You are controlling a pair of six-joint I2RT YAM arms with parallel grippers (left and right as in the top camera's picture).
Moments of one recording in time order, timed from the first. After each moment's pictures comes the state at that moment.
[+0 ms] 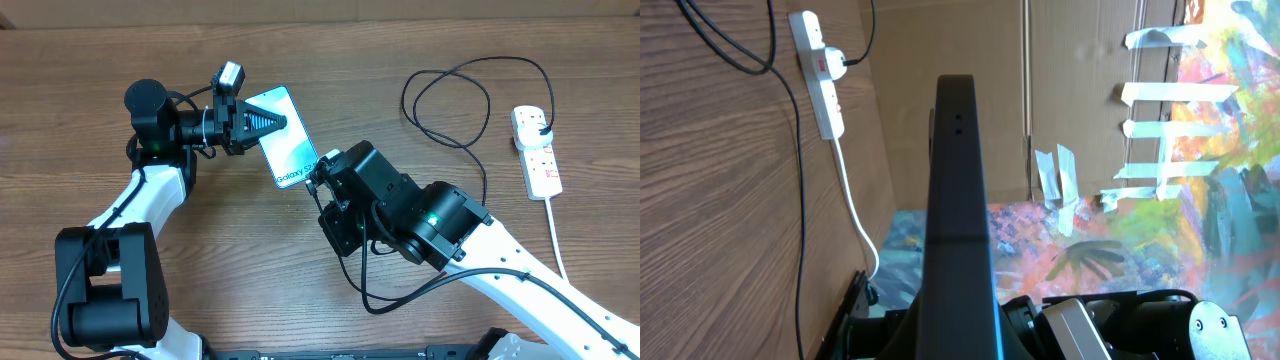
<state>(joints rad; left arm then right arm) 0.04 1.76 0.97 0.81 1.56 -1.49 0.83 1.39 1.33 -0.97 -0.19 0.26</state>
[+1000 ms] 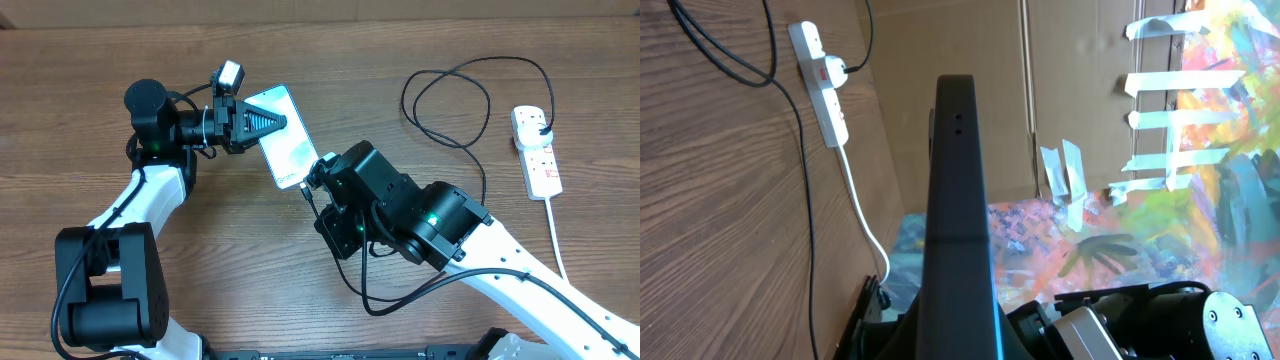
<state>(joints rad) 0.04 1.76 0.97 0.81 1.56 -1.44 0.83 1.39 1.33 -0.96 -0.24 0.25</state>
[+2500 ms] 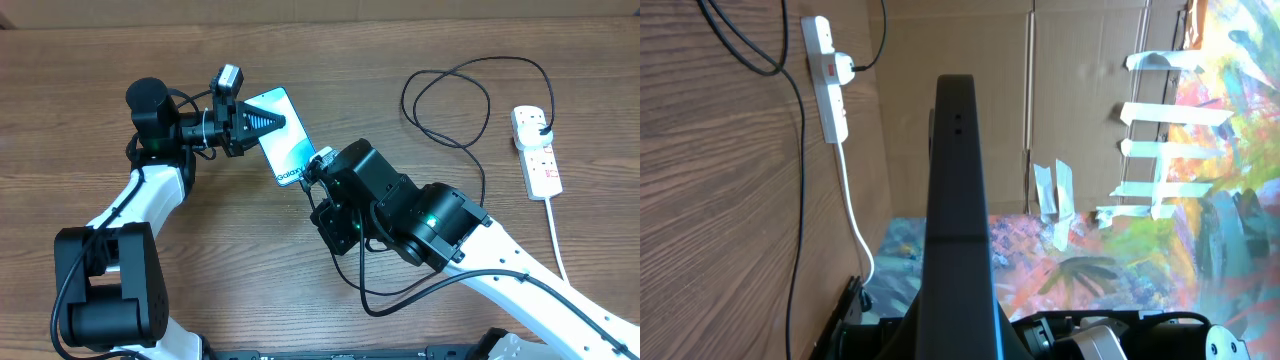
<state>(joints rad) 0.04 1.76 0.97 0.70 1.54 -1.44 0.83 1.39 1.33 -0.90 -0.19 0.23</state>
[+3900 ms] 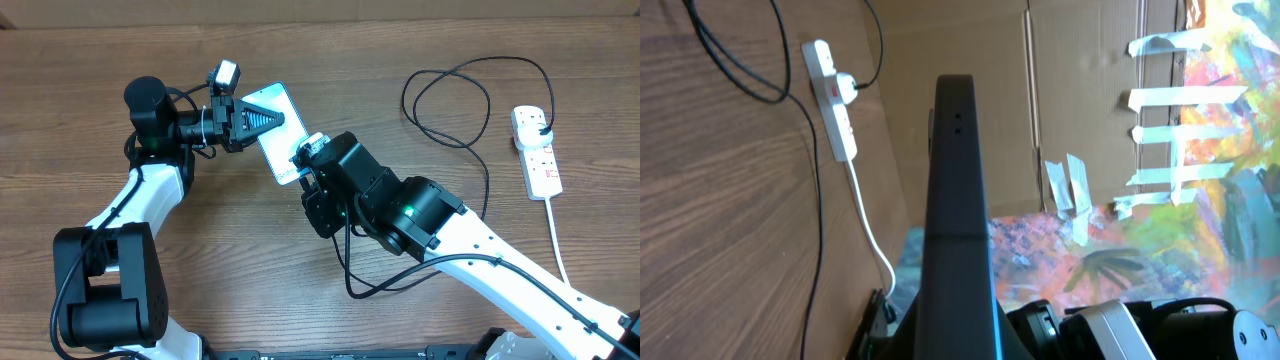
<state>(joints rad) 0.04 1.76 0.98 0.70 1.53 -1.34 0.83 1.46 1.31 -0.75 -0.10 0.23</state>
